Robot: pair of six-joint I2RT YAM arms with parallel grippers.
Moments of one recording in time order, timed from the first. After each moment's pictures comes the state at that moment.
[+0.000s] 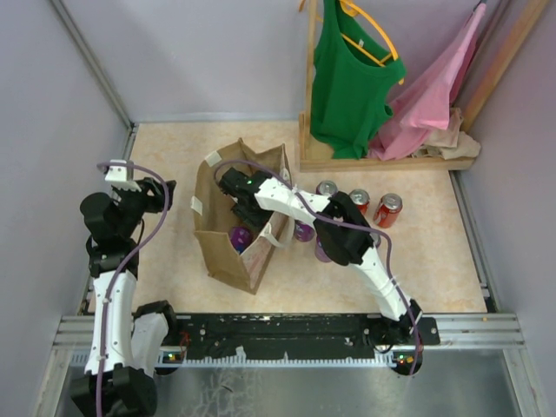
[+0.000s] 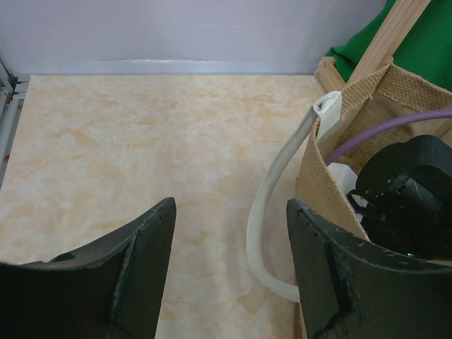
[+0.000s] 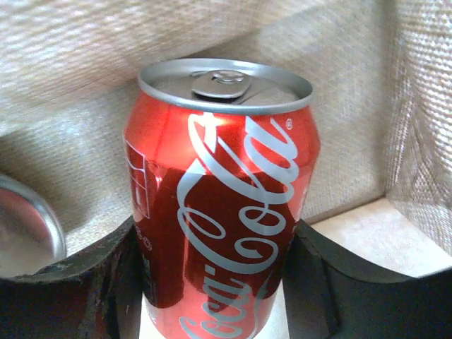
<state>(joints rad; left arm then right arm) 0.21 0.73 0.64 0.04 0.45 -0.13 0.92 2.35 2.01 -0.94 0.26 -0.04</state>
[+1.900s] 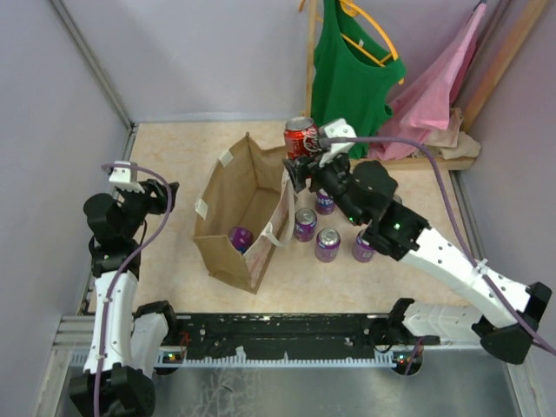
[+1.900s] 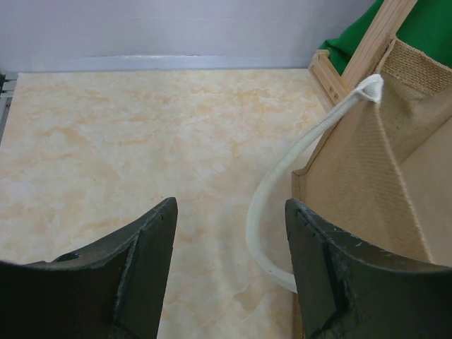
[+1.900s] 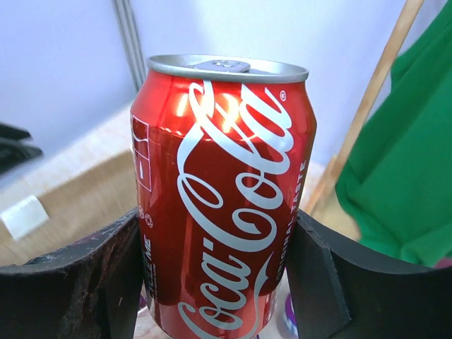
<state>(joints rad) 0.20 0.74 0.62 0.05 0.46 -0.12 0.91 1.12 1.21 -0.10 0.34 -0.04</state>
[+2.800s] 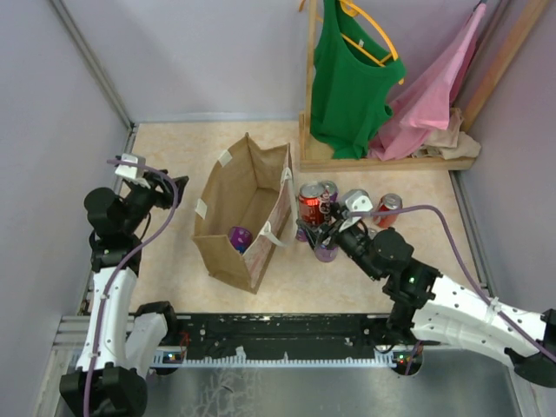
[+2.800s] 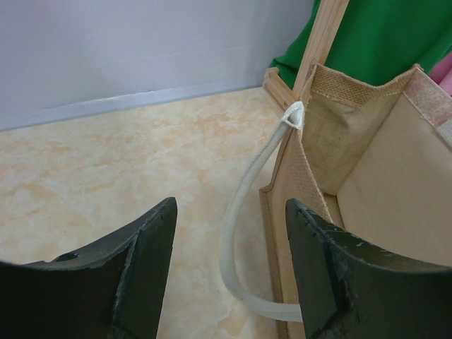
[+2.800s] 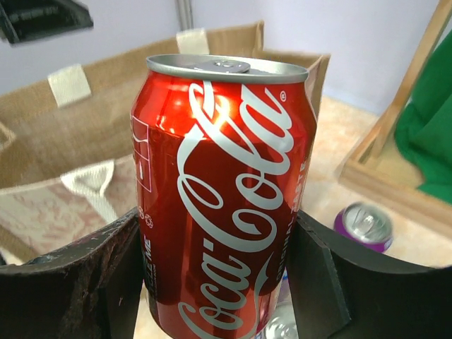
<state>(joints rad) 0.12 0.77 0.68 0.11 0.54 -0.10 1.04 0.66 0.59 0.18 0.33 0.00</state>
